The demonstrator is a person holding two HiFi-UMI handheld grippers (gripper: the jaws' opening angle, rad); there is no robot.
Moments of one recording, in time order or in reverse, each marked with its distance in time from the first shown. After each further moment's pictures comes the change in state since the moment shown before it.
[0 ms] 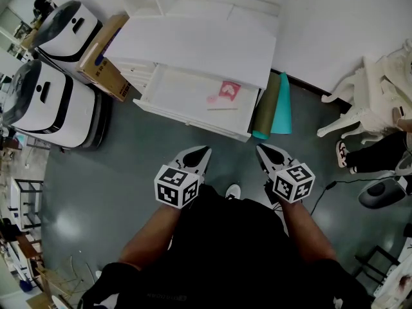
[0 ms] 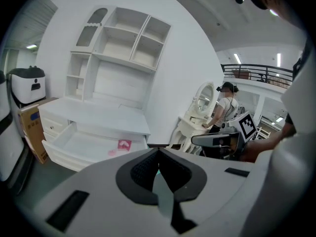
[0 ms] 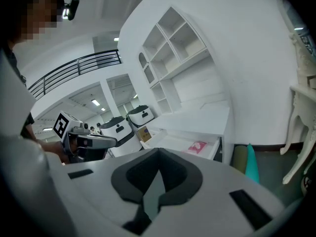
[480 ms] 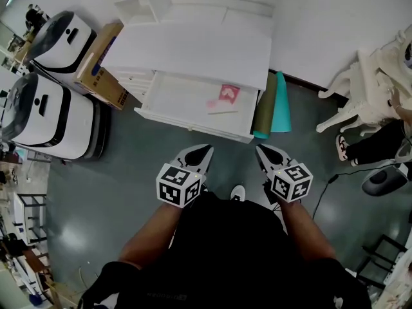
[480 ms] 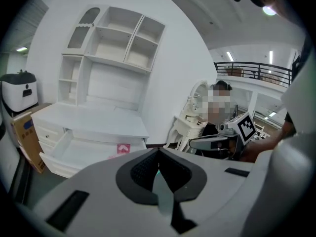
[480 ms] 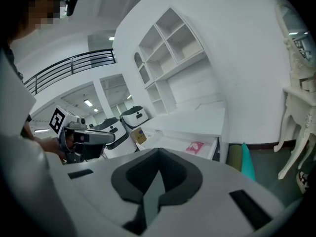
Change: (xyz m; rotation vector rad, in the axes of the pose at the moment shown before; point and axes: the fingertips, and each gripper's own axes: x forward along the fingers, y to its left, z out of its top) left arm -0.008 0.013 0.024 0.064 0.014 -0.057; right arm 0.012 0.014 0.006 0.026 -0.012 -0.081
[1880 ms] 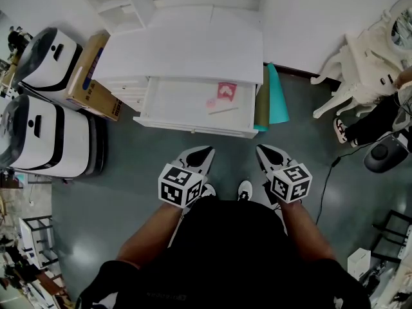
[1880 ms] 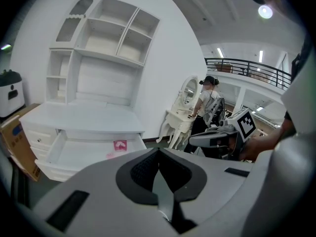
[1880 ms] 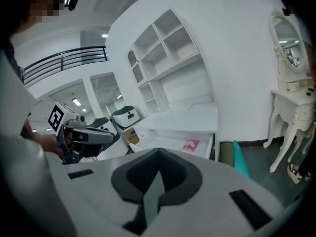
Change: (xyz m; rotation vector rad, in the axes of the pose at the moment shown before) left arm -0.014 0.023 -0.012 0.063 0.073 -0.121; right arm 0.009 0.030 -0.014 0.017 -0.011 -0.134
